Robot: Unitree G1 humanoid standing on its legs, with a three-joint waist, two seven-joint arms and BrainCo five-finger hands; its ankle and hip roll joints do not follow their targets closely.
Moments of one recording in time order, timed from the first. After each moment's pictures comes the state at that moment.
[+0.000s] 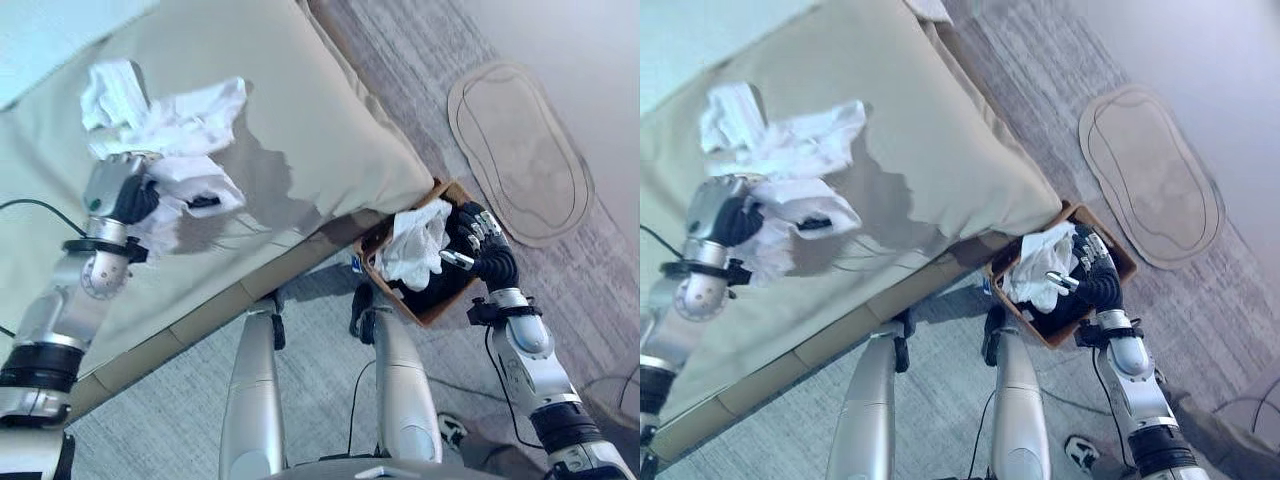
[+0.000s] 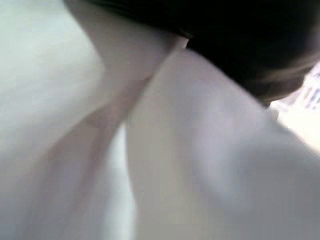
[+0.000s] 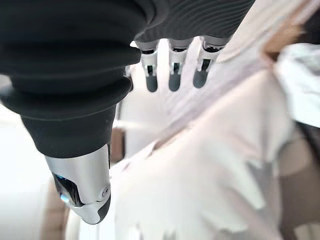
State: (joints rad) left arm -0.29 0.87 -0.02 0.20 0.49 -0.28 0.30; right arm -0.09 -0.48 0.09 0.21 0.30 -0.37 -0.04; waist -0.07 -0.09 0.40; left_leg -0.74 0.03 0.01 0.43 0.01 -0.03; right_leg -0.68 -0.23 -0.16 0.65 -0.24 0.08
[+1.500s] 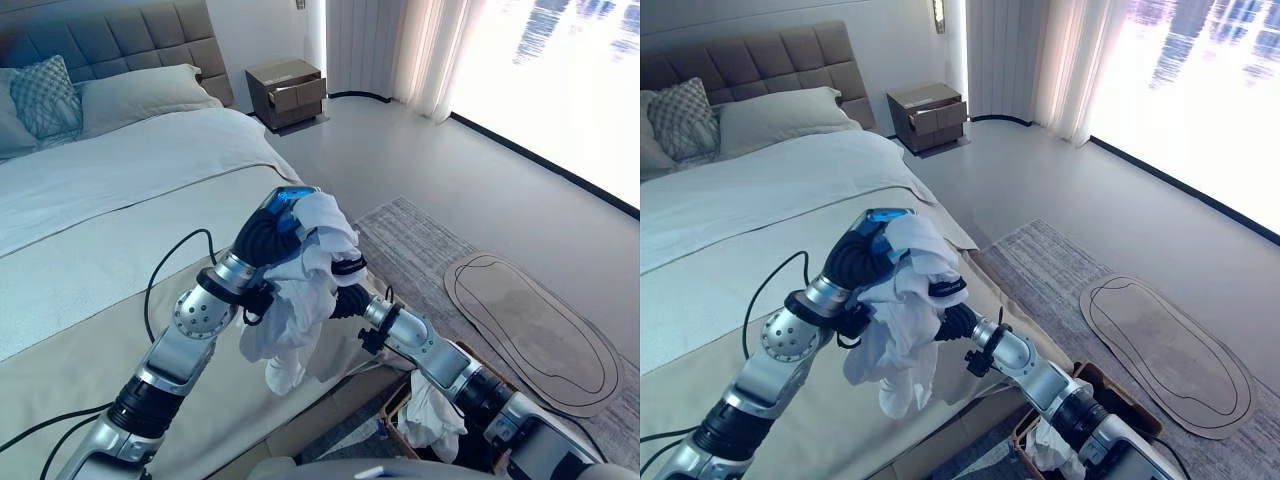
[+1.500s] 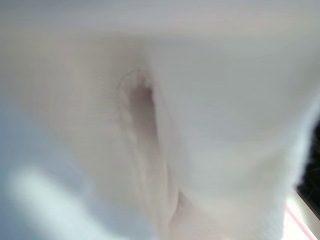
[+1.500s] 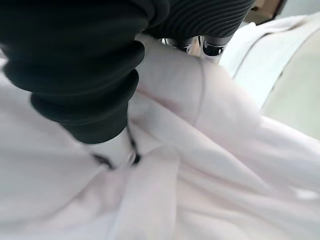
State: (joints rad) left arm -0.22 0.54 -0.31 -0.26 -0.19 -0.38 -0.08; right arm -0.33 -0.34 0.67 0.25 0.12 -0.28 0.17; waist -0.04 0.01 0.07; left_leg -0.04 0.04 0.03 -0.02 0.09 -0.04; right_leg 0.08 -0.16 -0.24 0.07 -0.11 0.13
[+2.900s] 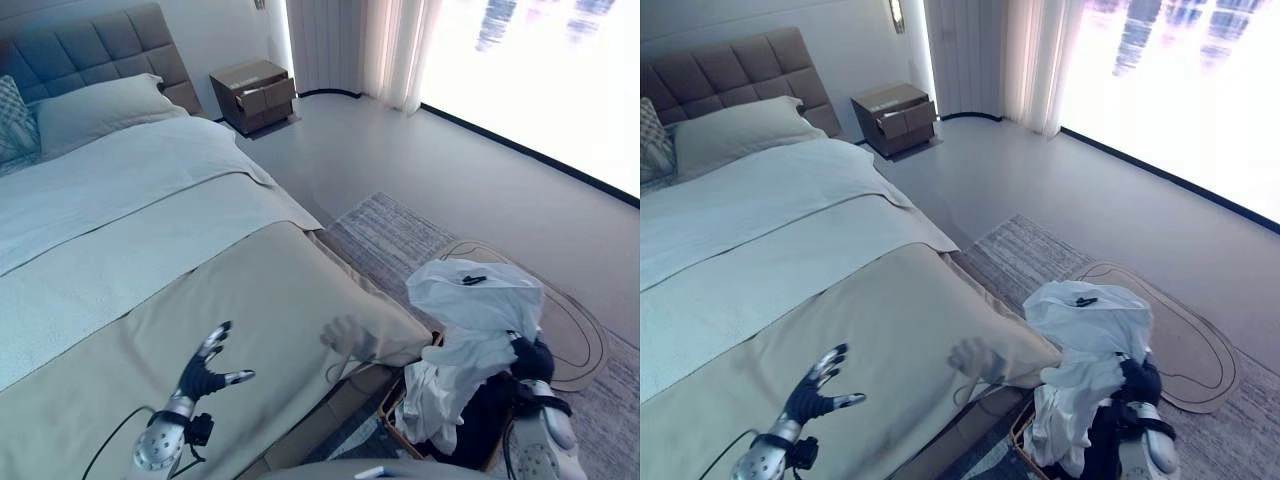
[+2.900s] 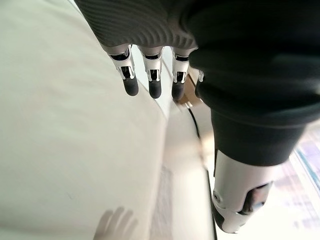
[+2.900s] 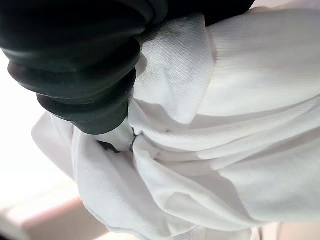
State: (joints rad) left arm 0.37 0.38 0.03 0.32 -0.06 -0.38 -0.04; right arm 0.27 -0.29 -0.18 0.29 0.74 -0.35 0.10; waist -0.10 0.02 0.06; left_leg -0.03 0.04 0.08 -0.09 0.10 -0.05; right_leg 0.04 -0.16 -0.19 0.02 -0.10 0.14
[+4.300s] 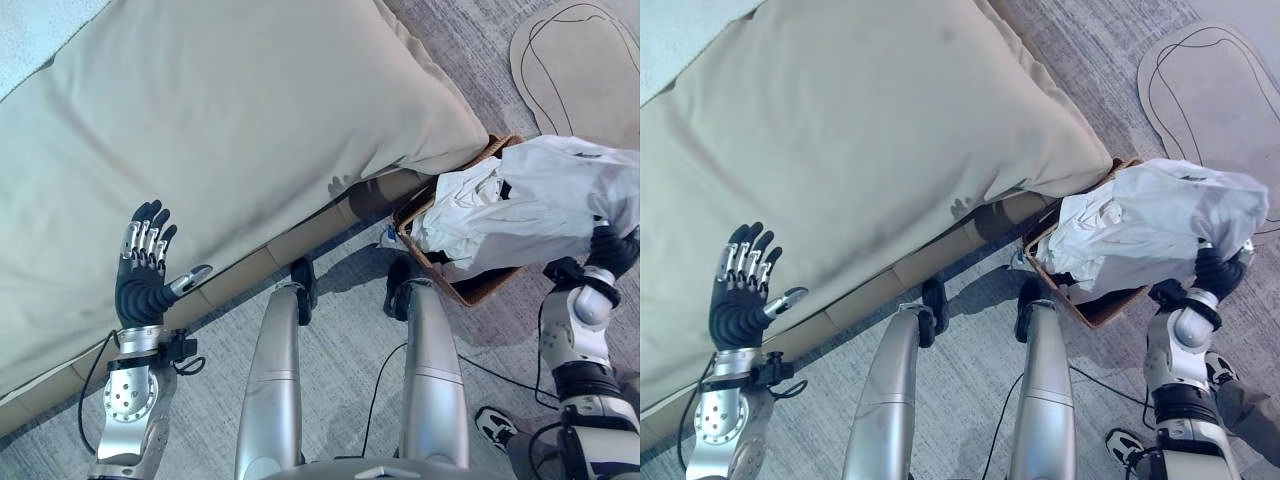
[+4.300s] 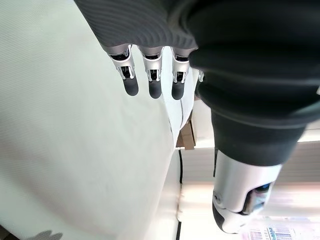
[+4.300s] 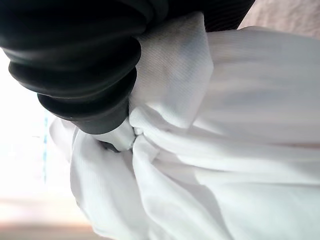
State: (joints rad) left arm 0.24 0.46 0.01 -0.19 -0.43 -0.59 0.17; right arm -0.33 -0.57 -0.18 0.53 0.61 -0.52 -0.42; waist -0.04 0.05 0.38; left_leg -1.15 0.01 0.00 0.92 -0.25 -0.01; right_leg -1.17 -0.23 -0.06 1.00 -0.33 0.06
